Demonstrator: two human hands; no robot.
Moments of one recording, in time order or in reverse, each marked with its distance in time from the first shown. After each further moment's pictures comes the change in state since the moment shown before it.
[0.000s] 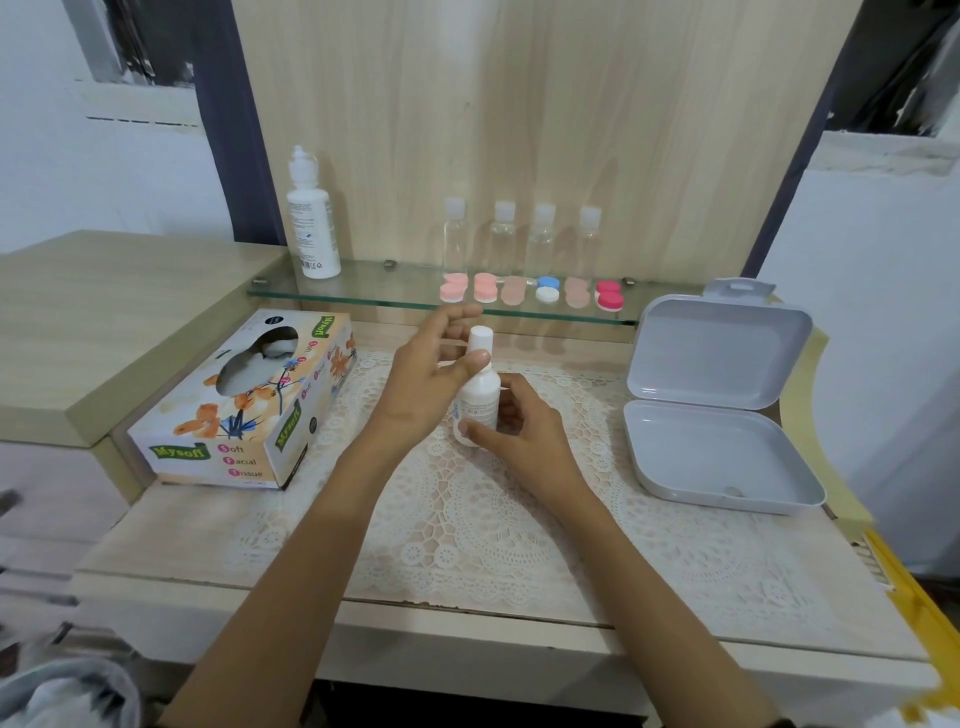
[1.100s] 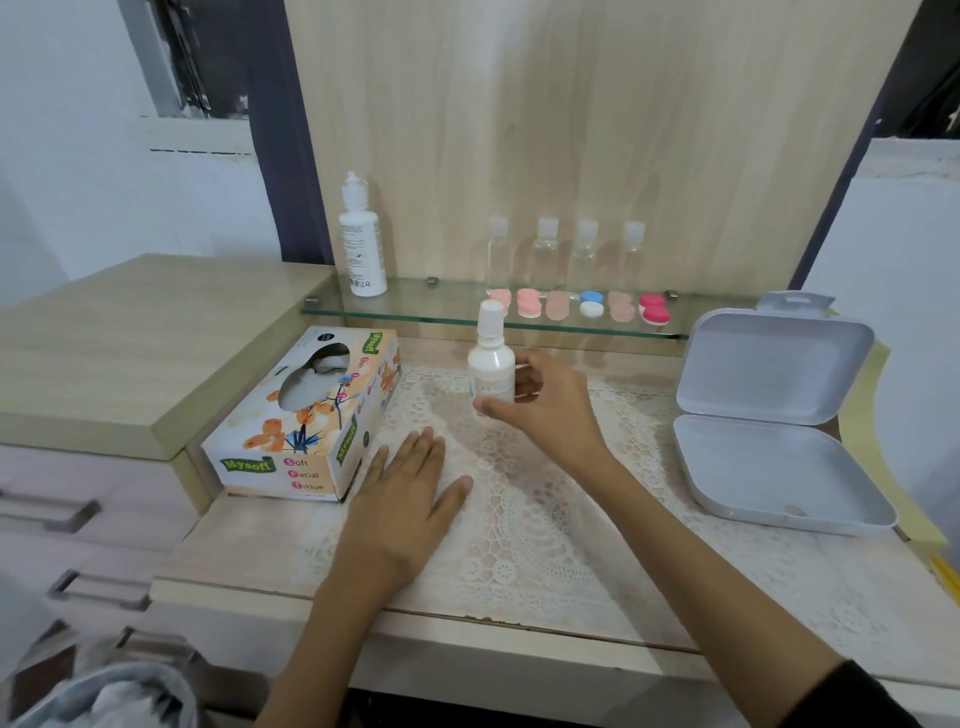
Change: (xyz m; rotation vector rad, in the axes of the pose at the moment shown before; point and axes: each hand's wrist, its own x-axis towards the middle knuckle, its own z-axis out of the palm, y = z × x) left_hand -0.084 -0.057 -0.043 1.031 -0.253 -0.160; right_hand 0.031 -0.042 0.018 -0.154 0.061 -0.049
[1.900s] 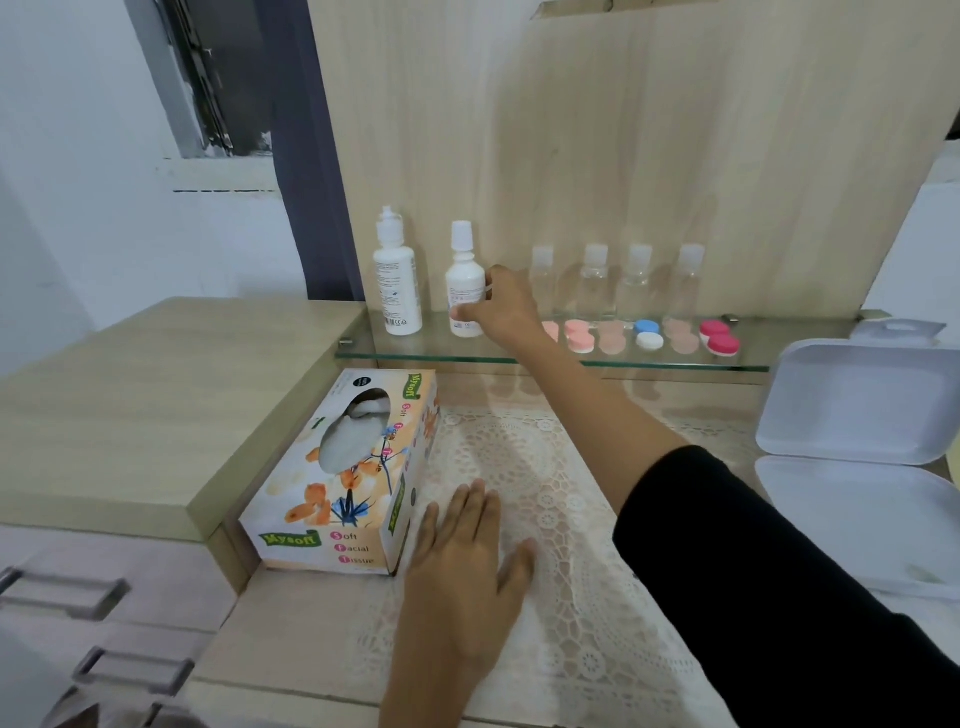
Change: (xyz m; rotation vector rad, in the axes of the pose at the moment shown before) left_hand -0.001 -0.004 0.010 -0.081 0.135 0.024; right_hand 0.167 -0.049 0.069 -0.096 -0.020 0.077
